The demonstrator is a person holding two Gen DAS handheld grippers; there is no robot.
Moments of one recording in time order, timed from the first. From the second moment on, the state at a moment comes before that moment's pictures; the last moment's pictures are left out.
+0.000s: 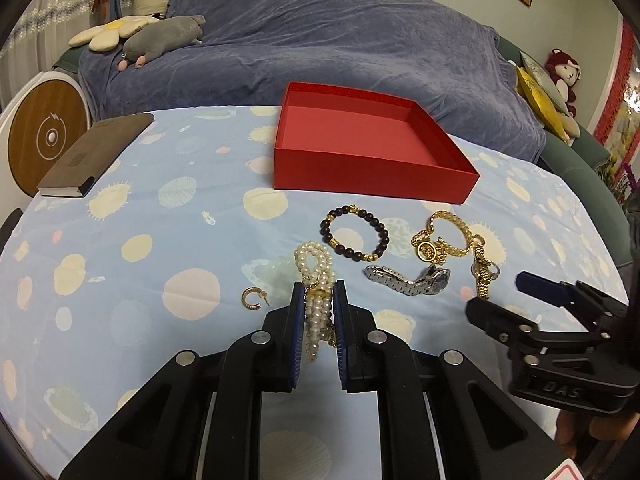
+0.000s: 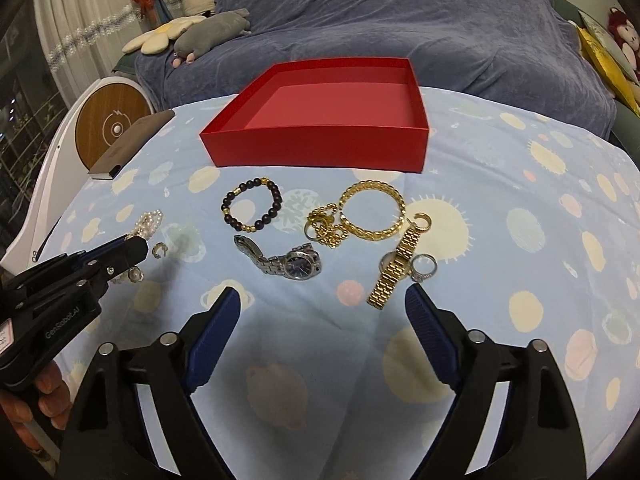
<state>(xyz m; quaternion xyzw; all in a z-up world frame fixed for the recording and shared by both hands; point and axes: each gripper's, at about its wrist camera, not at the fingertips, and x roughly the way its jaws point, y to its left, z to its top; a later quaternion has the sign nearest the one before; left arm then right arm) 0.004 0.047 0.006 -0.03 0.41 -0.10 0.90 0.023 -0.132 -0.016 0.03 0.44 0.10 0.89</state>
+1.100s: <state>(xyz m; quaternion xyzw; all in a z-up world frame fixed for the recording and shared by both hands) 0.007 0.051 0.003 -0.04 0.43 -0.10 0.90 0.029 -0.118 -0.031 0.04 0.46 0.19 0.87</state>
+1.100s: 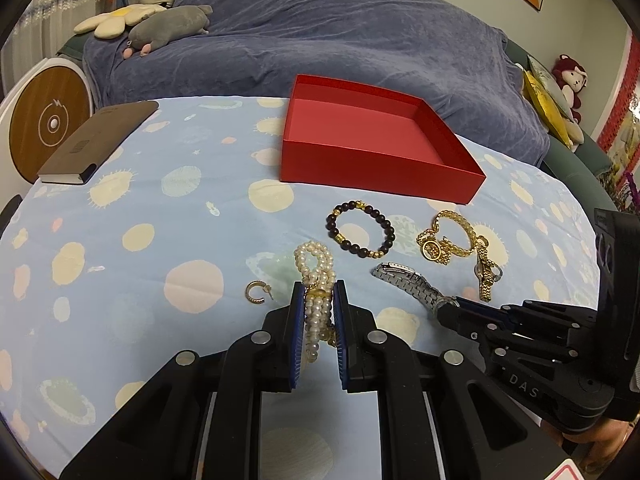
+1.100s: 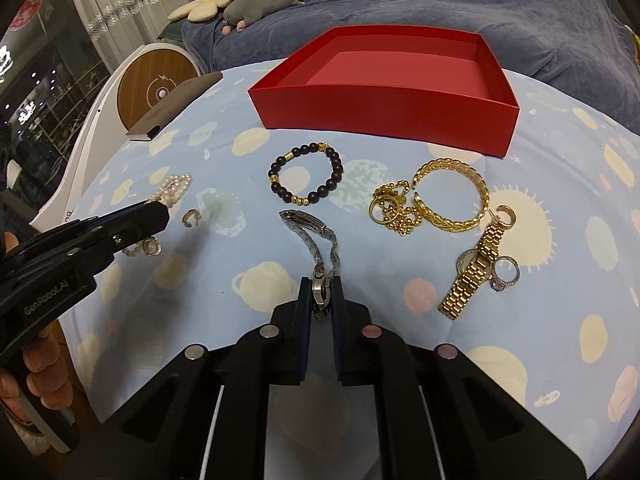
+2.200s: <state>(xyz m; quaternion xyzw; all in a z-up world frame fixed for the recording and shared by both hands) 0.277 -0.010 0.048 0.00 0.40 -0.12 0.91 0.267 -0.185 0.070 0.05 0.37 0.10 0.92</state>
